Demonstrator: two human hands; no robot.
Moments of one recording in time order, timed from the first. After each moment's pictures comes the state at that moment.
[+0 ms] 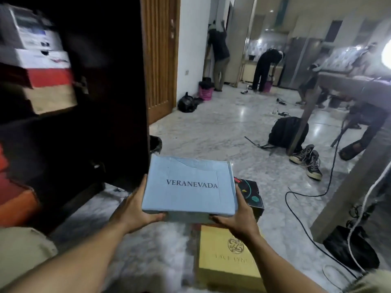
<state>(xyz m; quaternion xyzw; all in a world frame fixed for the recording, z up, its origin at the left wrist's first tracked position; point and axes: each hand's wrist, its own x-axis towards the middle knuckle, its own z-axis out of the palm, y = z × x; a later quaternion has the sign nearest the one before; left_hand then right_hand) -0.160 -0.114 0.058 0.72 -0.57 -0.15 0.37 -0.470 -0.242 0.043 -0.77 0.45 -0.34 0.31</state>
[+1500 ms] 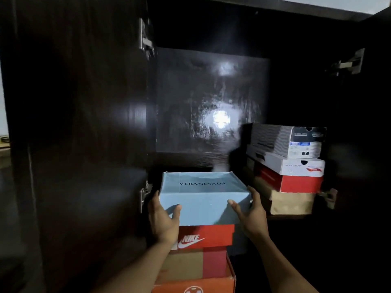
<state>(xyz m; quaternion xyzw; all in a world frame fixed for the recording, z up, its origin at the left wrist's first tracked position) 0.180 0.087 0.194 0.75 0.04 0.40 0.52 0.164 -0.148 0.221 -0.78 0.00 -0.30 0.55</state>
